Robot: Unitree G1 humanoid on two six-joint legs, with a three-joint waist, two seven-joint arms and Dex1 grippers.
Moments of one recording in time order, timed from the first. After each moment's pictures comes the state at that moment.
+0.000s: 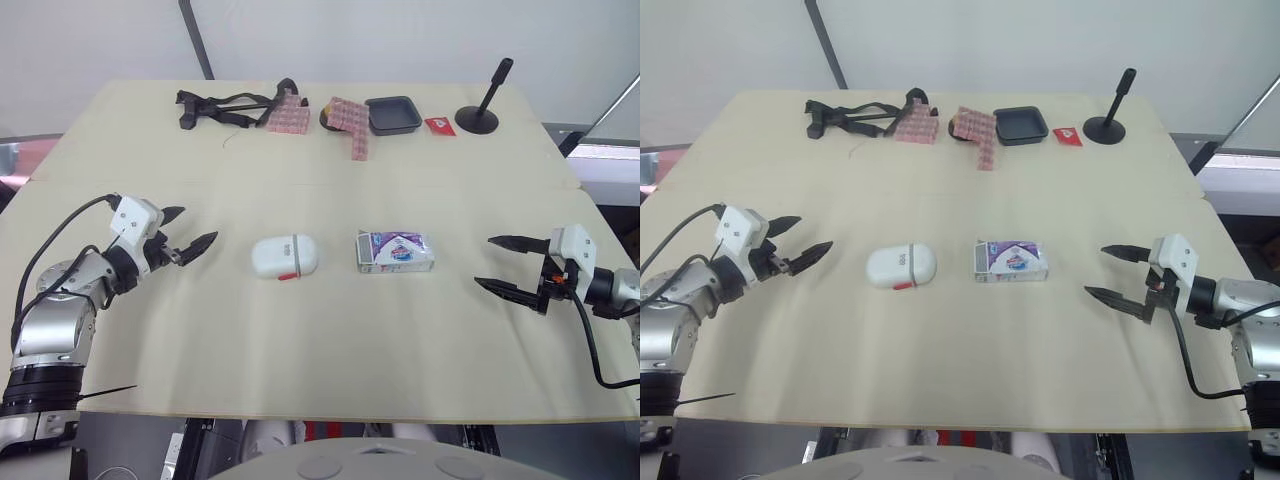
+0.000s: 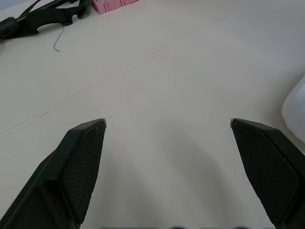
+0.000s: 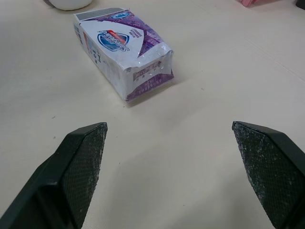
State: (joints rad) left arm -0.14 0.67 0.23 0.10 -0.35 0.18 -0.81; right arm -0.08 -0.77 -0.22 0.22 0.42 -0.02 1.27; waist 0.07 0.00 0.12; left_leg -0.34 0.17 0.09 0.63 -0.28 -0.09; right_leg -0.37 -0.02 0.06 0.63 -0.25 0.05
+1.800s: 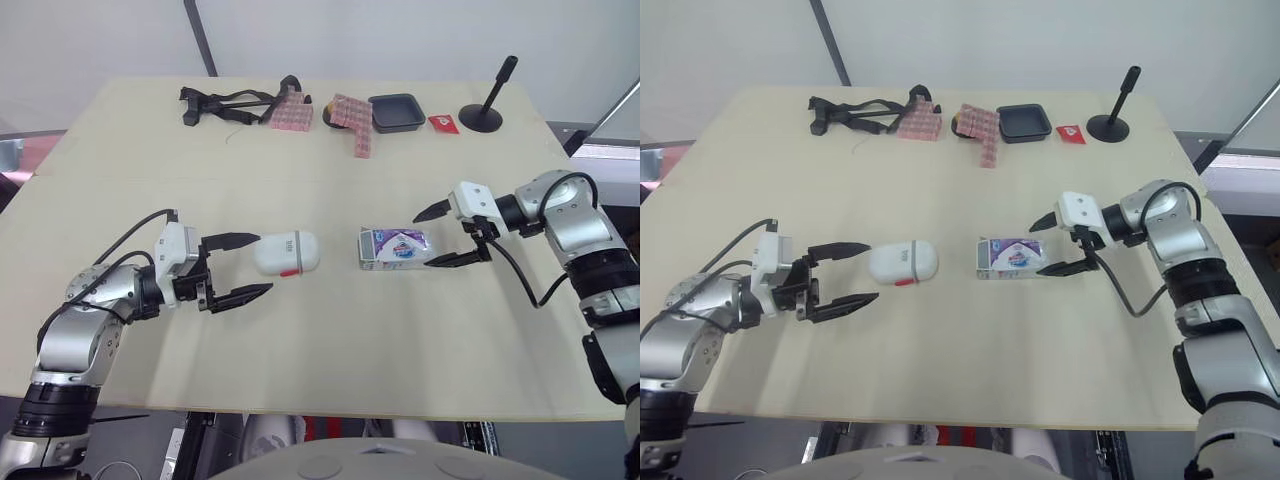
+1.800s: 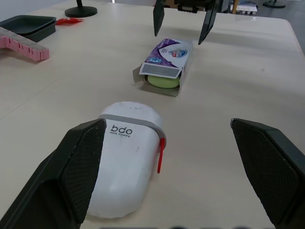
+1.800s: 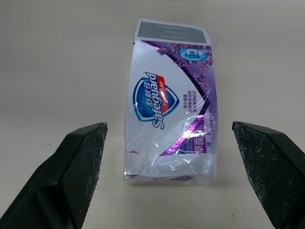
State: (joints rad) left arm -0.05 0.64 0.14 -0.17 -0.52 0.14 -1.22; right arm -0.75 -0.70 0.27 0.54 0.13 -0.10 1.55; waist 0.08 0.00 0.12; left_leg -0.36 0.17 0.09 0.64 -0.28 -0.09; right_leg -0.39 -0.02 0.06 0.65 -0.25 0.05
